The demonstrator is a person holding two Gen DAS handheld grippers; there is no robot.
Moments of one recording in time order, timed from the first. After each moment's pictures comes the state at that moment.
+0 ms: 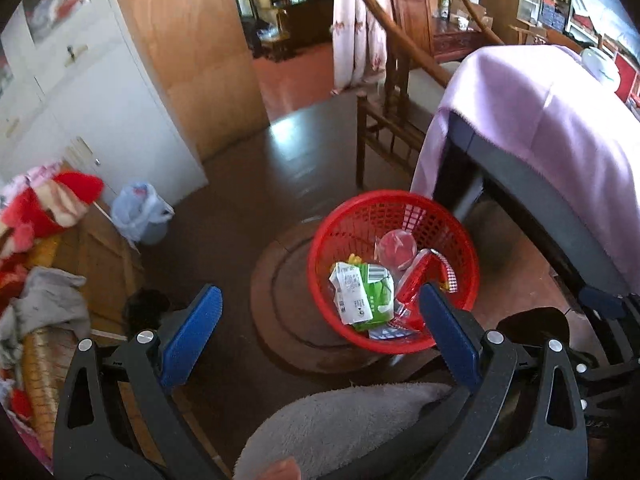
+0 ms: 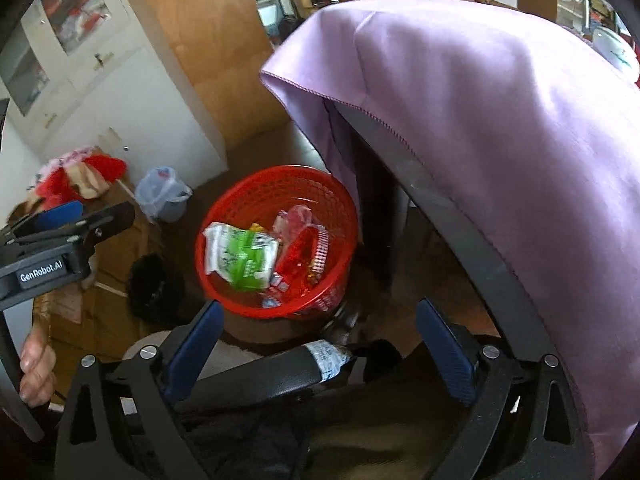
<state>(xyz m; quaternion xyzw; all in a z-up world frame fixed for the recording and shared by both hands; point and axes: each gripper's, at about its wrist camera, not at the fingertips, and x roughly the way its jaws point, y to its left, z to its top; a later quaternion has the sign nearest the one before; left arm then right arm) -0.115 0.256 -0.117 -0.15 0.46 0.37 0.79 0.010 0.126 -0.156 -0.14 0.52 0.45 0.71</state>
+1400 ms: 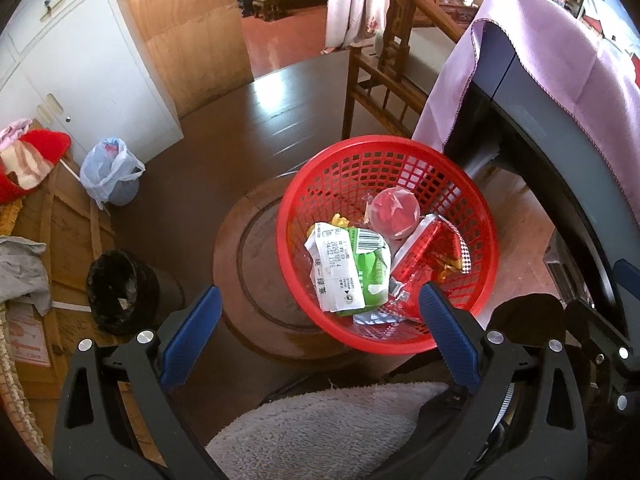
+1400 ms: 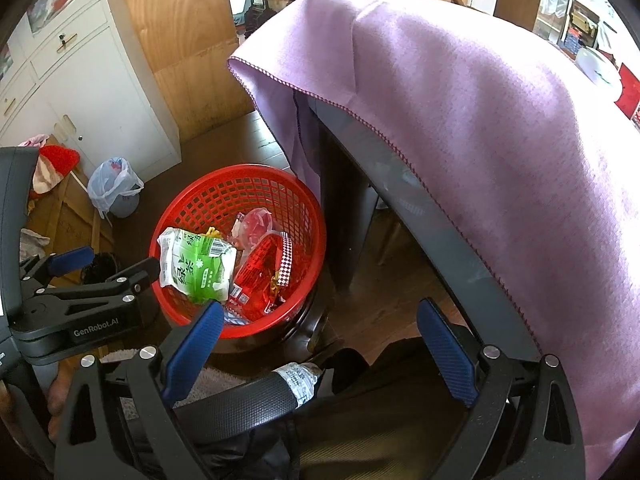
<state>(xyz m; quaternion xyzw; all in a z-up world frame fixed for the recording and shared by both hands) -0.098 0.269 -0.184 -0.21 0.50 0.35 0.77 0.013 0.149 -0.164 -0.19 0.51 0.39 0.74</state>
